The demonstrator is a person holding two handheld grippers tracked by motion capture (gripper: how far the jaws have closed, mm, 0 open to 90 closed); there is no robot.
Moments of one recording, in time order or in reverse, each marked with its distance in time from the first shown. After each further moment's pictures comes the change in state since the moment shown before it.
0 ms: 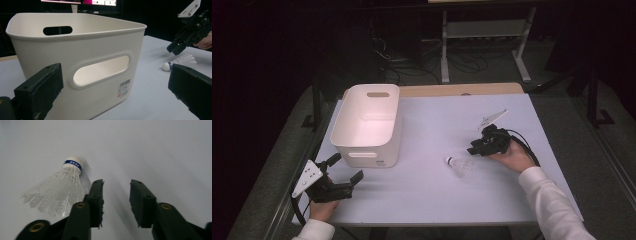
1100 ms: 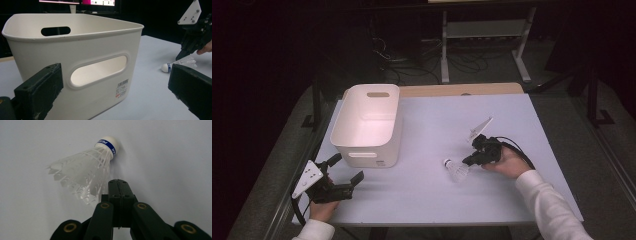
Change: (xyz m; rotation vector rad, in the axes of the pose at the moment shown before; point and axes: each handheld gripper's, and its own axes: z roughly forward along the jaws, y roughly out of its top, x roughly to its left) left arm -0.002 0.000 0.000 -0.006 -0.013 0.008; right arm 0.027 0.004 0.018 0.130 0.141 -0.138
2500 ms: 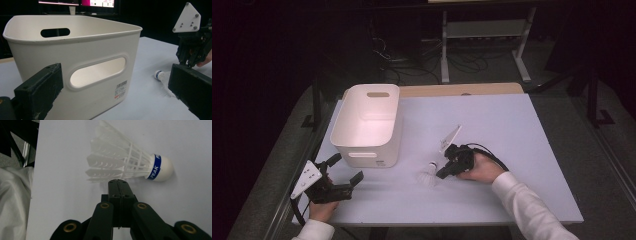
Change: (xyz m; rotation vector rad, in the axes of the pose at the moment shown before) left arm 0.000 0.001 -0.002 -0.002 -0.004 0.001; right arm 0.040 0.049 0.048 0.001 0.192 -0.146
